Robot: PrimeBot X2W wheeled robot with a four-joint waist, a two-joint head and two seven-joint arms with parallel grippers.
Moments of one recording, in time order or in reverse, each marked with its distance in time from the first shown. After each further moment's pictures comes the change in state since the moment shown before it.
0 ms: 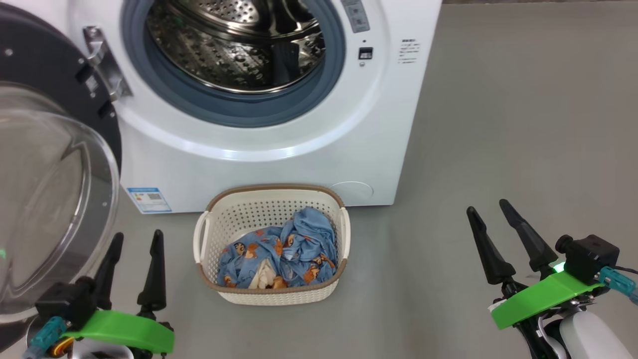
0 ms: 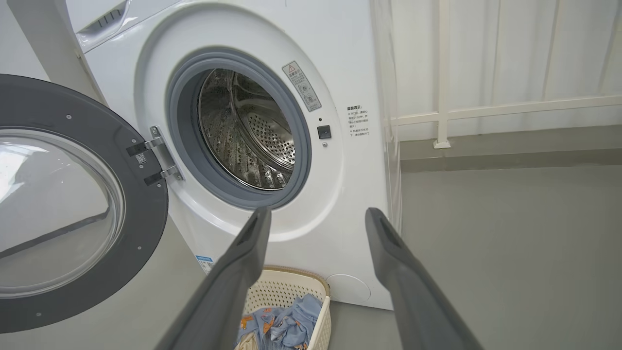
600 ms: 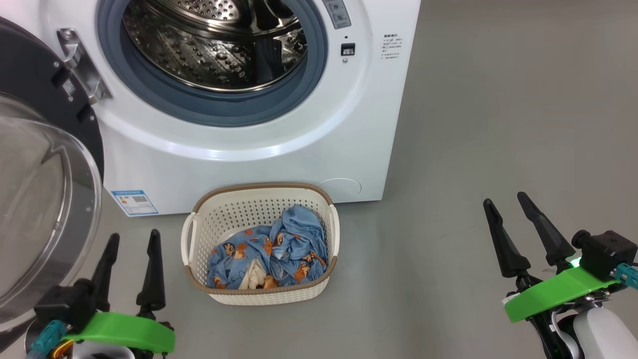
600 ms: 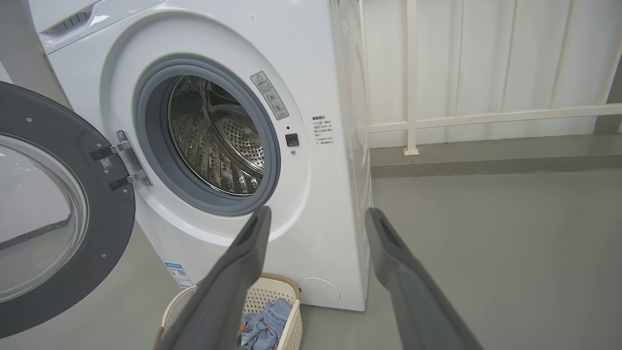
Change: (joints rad) left arm 0.021 -0.027 0.027 -0.022 0.030 -0.016 -0.001; right arm 0.000 -0.010 -0.057 -0.013 -0.039 0.000 0.000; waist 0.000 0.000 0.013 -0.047
